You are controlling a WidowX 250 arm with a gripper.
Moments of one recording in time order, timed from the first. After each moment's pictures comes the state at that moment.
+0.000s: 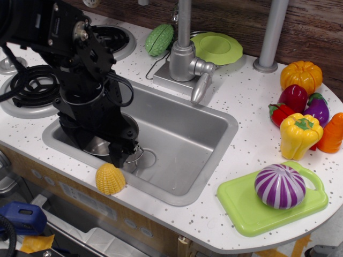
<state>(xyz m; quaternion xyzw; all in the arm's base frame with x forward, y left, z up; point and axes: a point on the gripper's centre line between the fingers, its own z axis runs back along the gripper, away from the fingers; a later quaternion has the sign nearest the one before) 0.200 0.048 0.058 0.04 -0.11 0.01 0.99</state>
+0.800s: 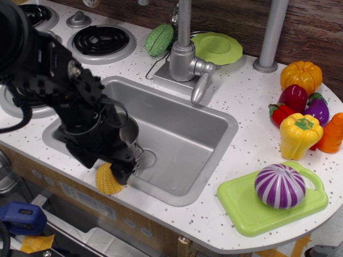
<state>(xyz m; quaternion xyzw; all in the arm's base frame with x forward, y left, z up) 0.200 0.053 0.017 0.01 -0.14 0.00 0.99</state>
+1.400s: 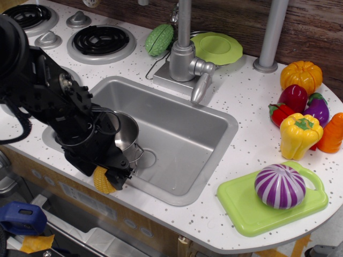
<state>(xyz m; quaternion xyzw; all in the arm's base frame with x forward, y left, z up) 0.198 0.056 0.005 0.00 -0.15 0.02 0.99</state>
